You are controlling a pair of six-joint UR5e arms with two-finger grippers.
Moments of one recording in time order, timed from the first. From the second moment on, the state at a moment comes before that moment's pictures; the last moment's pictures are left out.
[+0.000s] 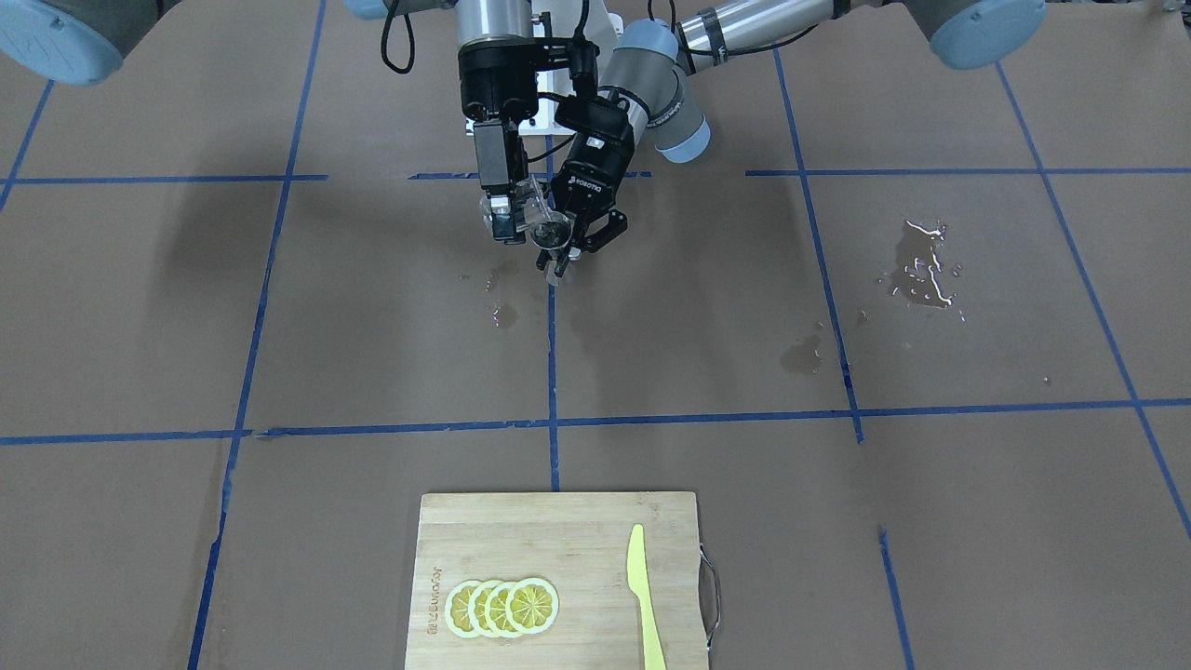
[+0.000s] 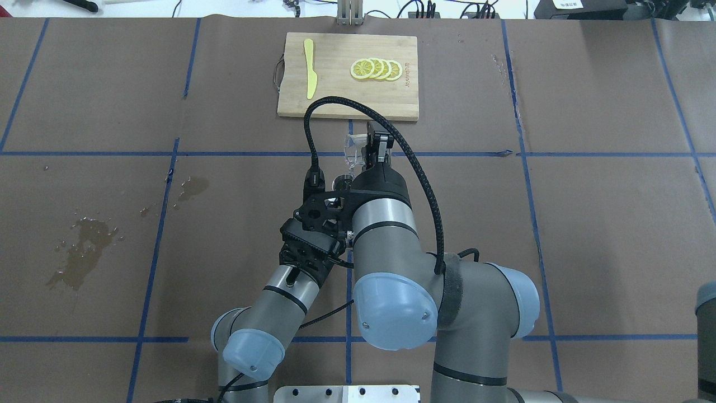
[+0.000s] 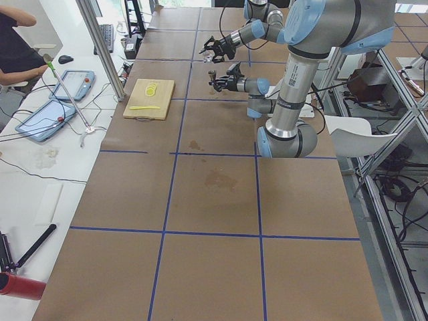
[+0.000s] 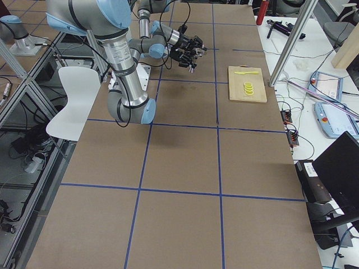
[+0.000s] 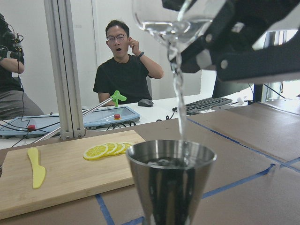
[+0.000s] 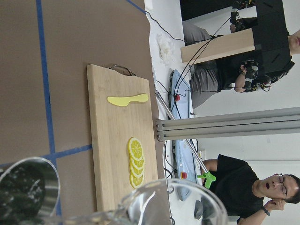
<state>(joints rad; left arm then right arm) -0.15 -2.22 -1.33 -2.93 -0.66 -0.52 0.24 -0.93 1.91 -1.49 0.68 -0.20</state>
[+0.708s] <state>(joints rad) -0.15 -2.22 -1.34 -2.93 -0.66 -0.52 0.25 -0.93 1.91 -1.48 0.68 -0.16</state>
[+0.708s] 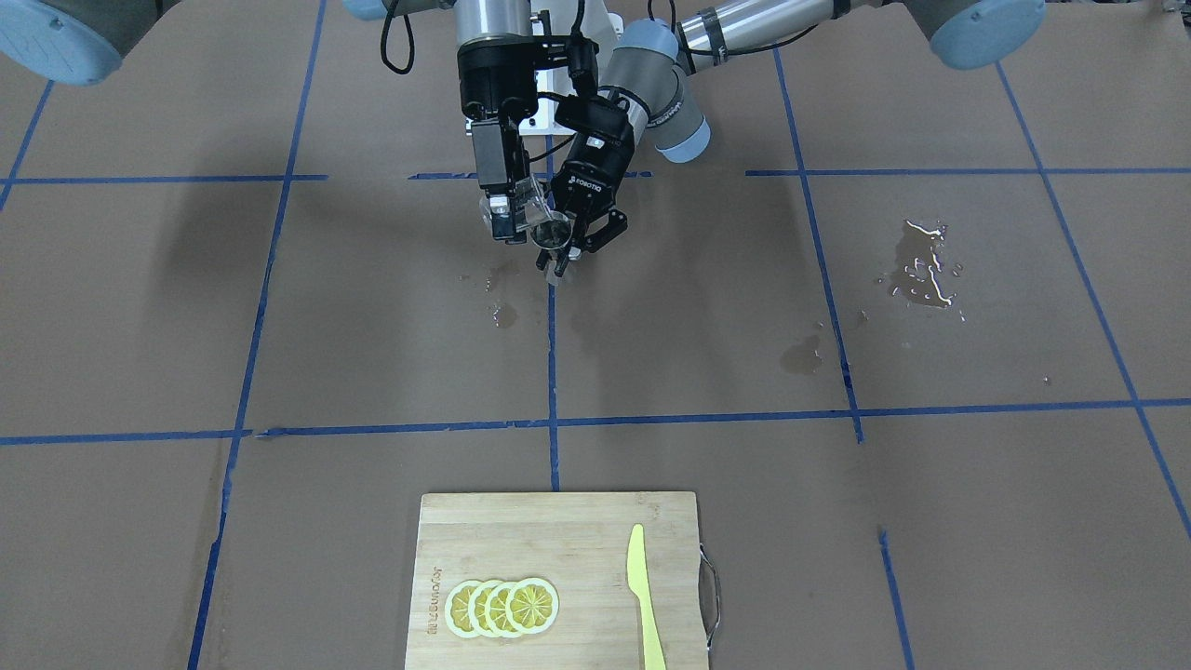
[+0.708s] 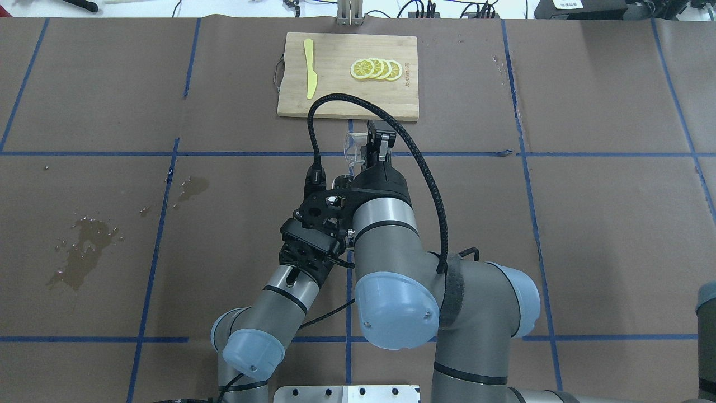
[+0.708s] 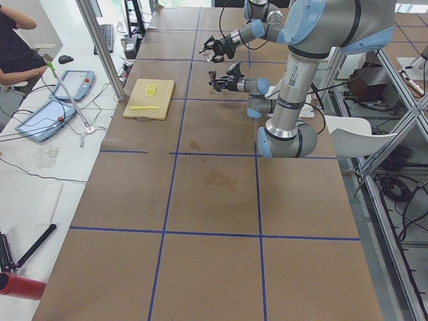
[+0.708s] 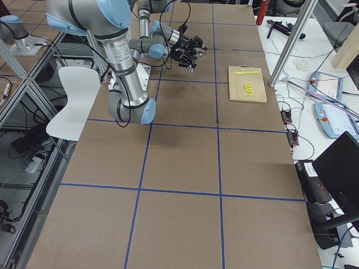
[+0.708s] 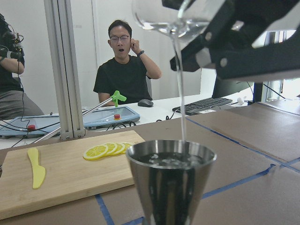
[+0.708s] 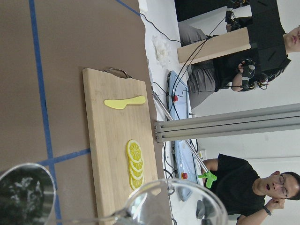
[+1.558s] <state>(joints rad) -0.16 -2.13 -1.42 -2.94 -0.61 -0.52 0.27 -1.11 1.95 -1.19 0.75 0.49</state>
